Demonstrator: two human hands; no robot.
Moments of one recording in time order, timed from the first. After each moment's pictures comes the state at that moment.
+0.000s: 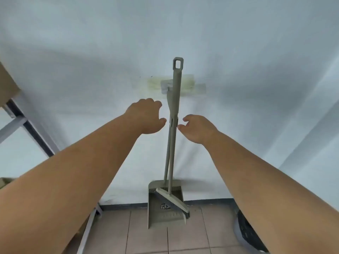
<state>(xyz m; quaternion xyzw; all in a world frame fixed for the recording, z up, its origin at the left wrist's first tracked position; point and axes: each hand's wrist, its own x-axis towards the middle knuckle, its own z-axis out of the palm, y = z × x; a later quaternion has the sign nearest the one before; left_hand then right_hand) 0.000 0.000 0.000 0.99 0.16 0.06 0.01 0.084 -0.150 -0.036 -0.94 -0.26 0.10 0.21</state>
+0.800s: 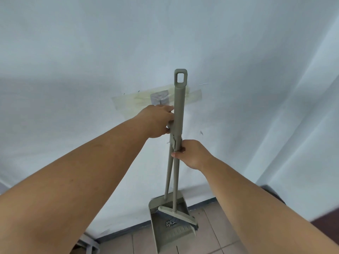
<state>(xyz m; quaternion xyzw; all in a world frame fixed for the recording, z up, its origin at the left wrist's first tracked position) 0.113 0.057 -0.009 0.99 -0.13 0.03 -0.07 0.116 -0.097 -0.093 -0.92 -0.17 0.16 0.32</state>
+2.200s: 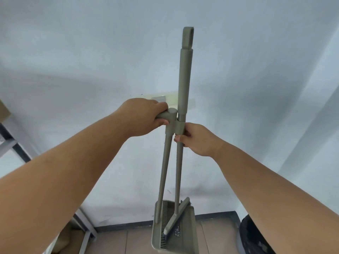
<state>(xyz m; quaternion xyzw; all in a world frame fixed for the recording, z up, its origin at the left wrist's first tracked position) 0.005 -0.009 0.052 0.98 -0.05 0.17 -0.10 0.100 -0.181 -0.022 -0.83 -0.36 0.13 0.40</state>
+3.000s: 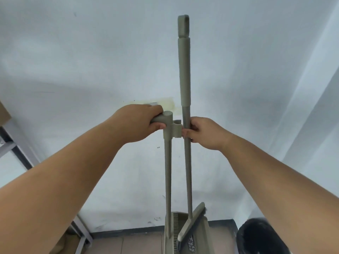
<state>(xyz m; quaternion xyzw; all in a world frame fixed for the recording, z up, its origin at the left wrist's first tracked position) -0.005 -0.055 0.062 0.98 -0.02 0.18 -0.04 0.117 -0.236 0.016 -0.84 -0.38 0.10 0.38</state>
